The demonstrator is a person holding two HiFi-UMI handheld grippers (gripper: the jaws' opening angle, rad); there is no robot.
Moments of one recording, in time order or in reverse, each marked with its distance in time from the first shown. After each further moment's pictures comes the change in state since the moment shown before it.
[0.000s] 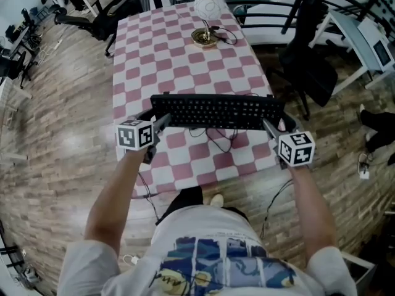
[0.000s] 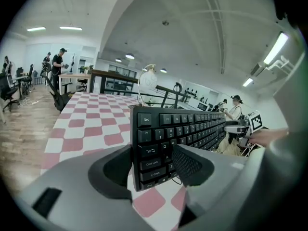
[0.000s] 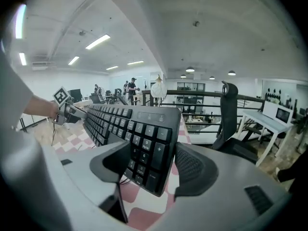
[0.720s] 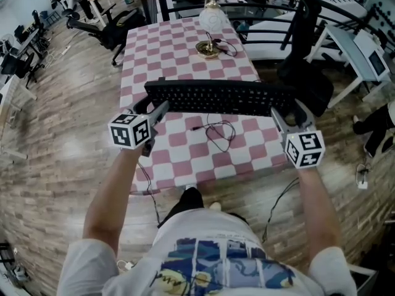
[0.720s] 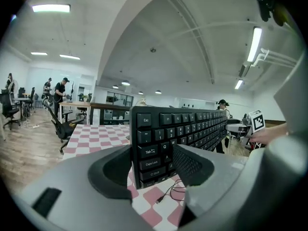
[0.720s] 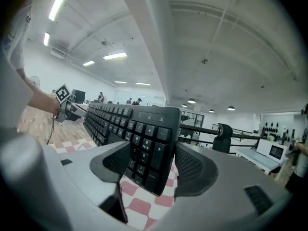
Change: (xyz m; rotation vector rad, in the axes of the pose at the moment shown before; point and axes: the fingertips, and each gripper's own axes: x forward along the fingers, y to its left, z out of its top) left arm -0.093 -0.052 0.078 0.126 -0.285 0.025; right arm -0.097 0.020 0.108 -0.213 -0.303 -0.070
